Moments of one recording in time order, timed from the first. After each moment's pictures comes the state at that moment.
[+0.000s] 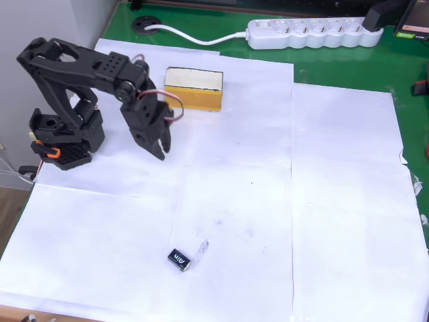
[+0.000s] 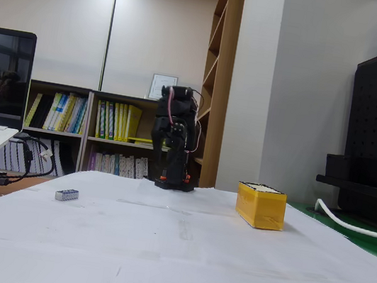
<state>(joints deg) 21.7 64.7 72.9 78.3 -80.4</state>
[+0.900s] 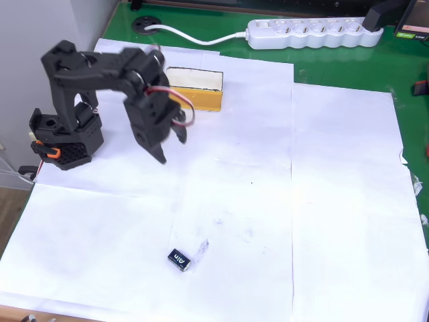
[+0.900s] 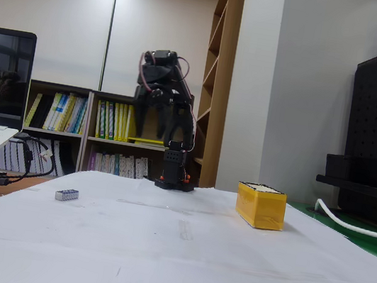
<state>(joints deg) 30.9 92.7 119.2 103.0 -82.8</state>
